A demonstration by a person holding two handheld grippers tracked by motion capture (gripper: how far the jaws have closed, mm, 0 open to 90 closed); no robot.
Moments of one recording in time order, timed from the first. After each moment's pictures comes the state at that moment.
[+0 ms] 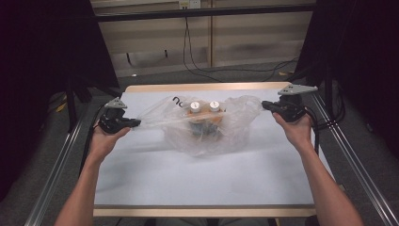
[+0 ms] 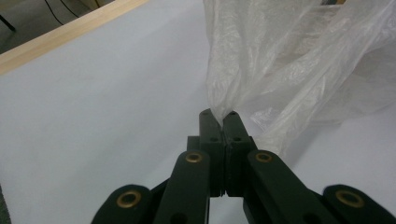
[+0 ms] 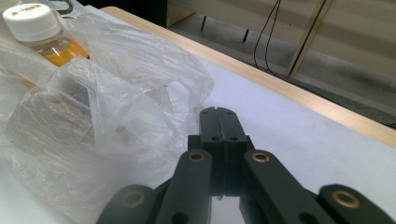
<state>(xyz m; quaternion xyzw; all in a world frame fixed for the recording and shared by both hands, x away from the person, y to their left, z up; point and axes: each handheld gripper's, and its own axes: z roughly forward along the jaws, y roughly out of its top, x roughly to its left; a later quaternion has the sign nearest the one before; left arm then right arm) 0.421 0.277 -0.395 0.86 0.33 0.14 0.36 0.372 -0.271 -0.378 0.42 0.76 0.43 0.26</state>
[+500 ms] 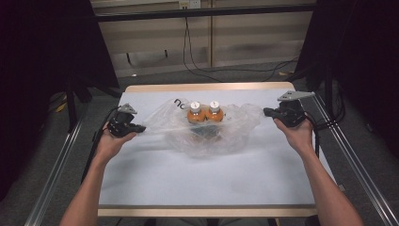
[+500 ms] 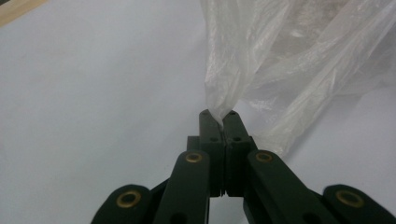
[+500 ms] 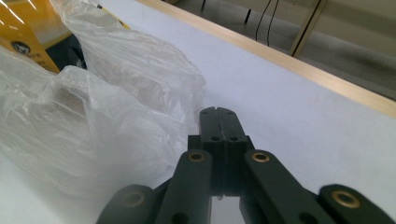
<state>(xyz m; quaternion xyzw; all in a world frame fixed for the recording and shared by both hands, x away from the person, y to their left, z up) 0.426 0.260 -0.417 0.89 0.32 0.12 0.31 0.370 -0.278 -0.401 0.43 0.78 0.40 0.24</state>
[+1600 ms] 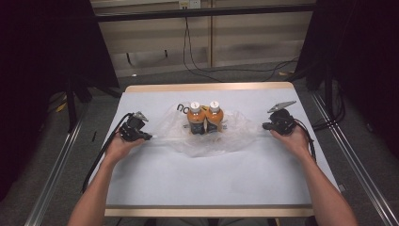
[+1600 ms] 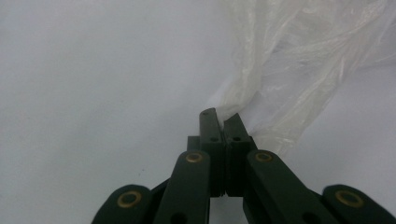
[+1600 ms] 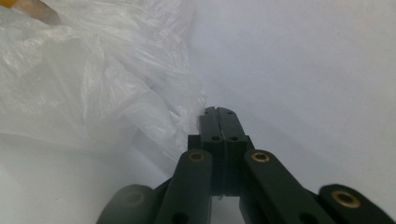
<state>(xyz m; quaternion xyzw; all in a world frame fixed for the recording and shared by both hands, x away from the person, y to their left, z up) 0.439 0.242 -0.462 0.92 0.30 0.09 0.24 0.395 -0.281 -0.467 0.44 0.83 0.29 0.18</state>
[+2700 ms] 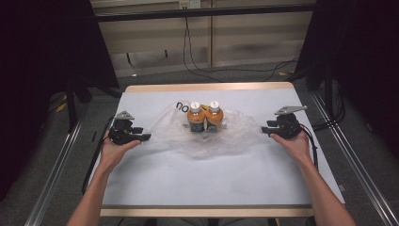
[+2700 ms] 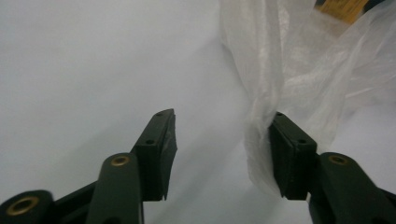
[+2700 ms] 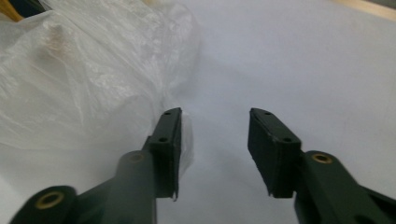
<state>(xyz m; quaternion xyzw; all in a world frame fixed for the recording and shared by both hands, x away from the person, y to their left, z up) 0.409 0.272 -0.438 0.85 0.36 0.11 0.38 0.372 -0.289 -0.461 0.45 0.79 0.38 0.20</state>
